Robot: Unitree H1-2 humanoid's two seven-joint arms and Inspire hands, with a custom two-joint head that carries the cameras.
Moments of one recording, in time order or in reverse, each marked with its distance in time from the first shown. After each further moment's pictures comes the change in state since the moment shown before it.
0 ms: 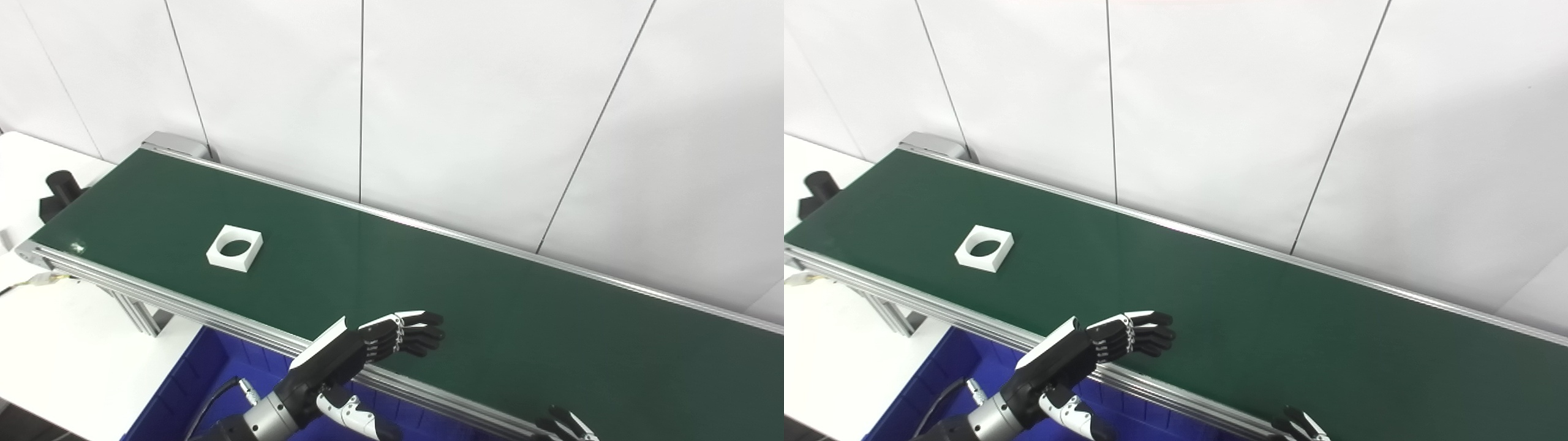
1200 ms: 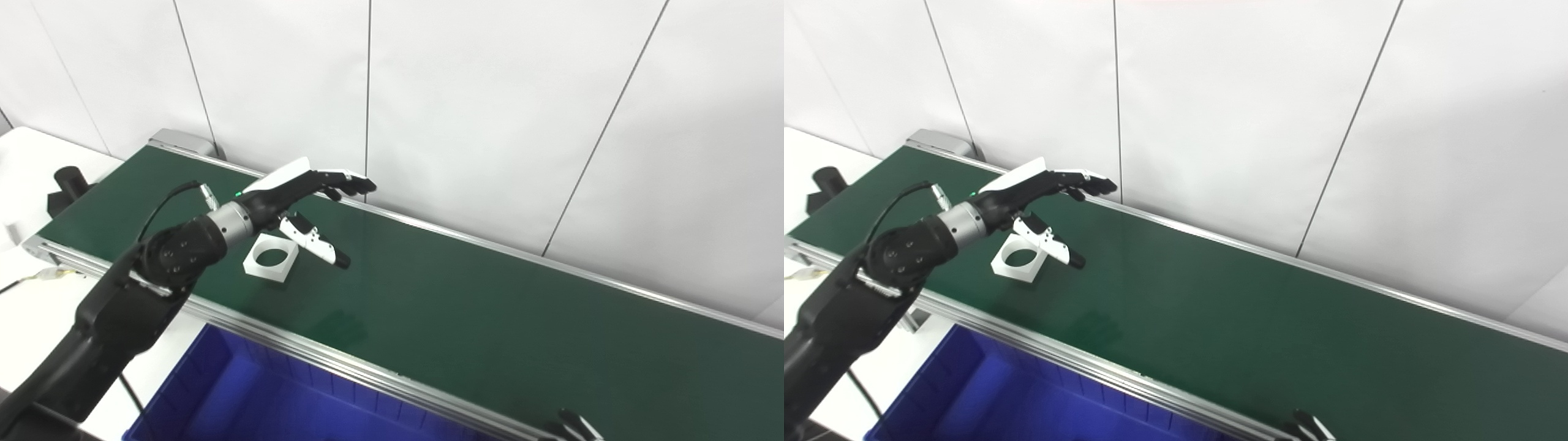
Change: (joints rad) left arm -0.488 0.421 0.174 0.282 0.307 0.192 -0.070; right arm -0.009 -0.001 0.002 0.020 0.027 -0.008 0.002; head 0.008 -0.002
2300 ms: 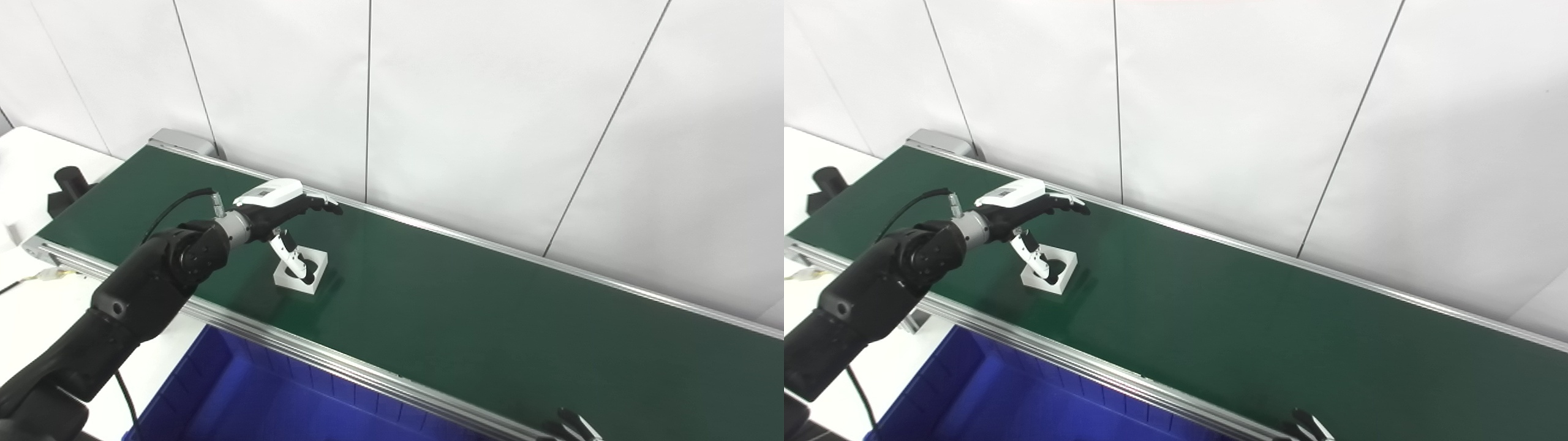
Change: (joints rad) left arm -0.032 0.031 -0.118 0.226 0.311 -0.081 0.052; right arm 0.002 0.002 0.004 -0.002 0.003 0.000 0.000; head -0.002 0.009
